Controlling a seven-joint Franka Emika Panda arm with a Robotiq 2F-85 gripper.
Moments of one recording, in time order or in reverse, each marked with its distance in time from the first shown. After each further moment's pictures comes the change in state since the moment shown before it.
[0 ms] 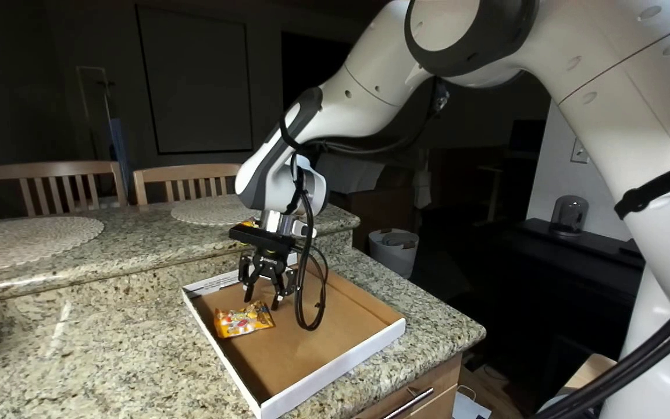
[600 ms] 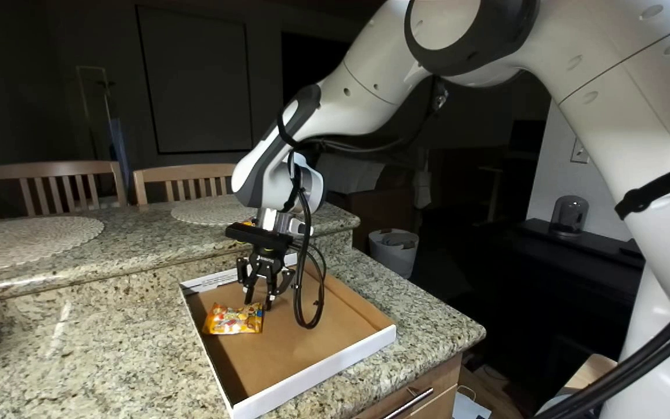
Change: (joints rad) arm 0.011 -0.002 0.000 0.012 -0.015 -0.017 0.000
